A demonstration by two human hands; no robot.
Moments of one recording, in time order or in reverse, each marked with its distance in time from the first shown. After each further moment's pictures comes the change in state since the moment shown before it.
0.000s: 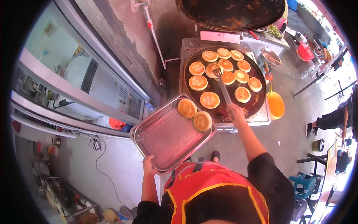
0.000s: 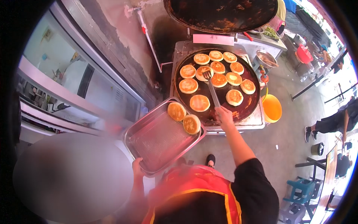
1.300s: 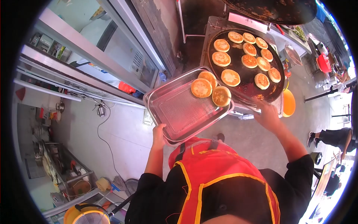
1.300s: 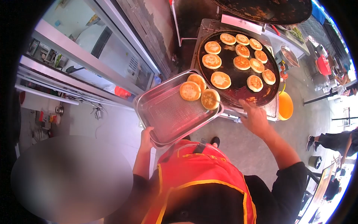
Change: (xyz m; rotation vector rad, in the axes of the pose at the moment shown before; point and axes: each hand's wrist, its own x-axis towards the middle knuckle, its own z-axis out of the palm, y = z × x) left_hand -0.005 -0.007 0.003 -0.066 0.019 -0.009; right_hand -0.135 -0.063 0.013 -1.643 -0.328 -0.900
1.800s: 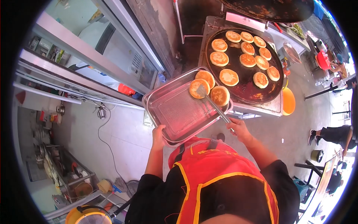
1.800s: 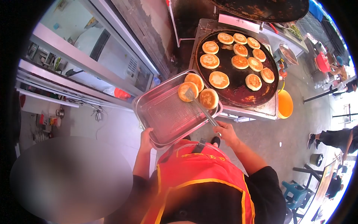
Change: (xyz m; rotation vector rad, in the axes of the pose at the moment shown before) left_hand -0.001 -0.002 -0.002 0.014 -0.037 0.015; right_hand -0.036 -0.030 0.133 1.416 -0.253 0.754
